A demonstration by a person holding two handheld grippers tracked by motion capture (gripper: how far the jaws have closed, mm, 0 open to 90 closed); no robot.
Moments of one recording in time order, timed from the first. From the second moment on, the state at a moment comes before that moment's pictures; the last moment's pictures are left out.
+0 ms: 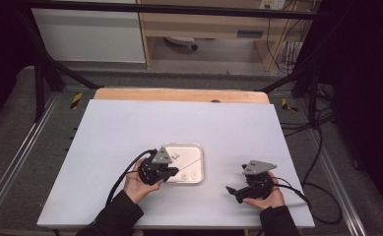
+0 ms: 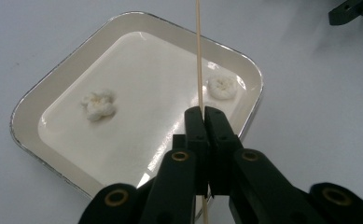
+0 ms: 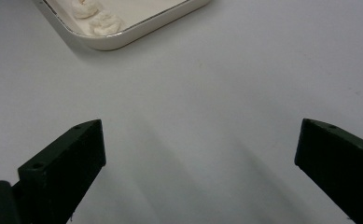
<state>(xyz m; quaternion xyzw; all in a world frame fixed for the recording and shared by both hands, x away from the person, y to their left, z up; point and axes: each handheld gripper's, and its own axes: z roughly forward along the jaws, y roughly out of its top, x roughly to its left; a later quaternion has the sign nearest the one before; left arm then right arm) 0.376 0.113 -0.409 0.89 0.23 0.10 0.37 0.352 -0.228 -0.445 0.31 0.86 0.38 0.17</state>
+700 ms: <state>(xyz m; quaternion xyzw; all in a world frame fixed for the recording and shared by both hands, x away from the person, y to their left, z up) 0.370 0.083 -0.400 0.91 0.20 0.10 0.34 0.347 -0.202 -0.437 0.19 0.90 0.31 0.26</state>
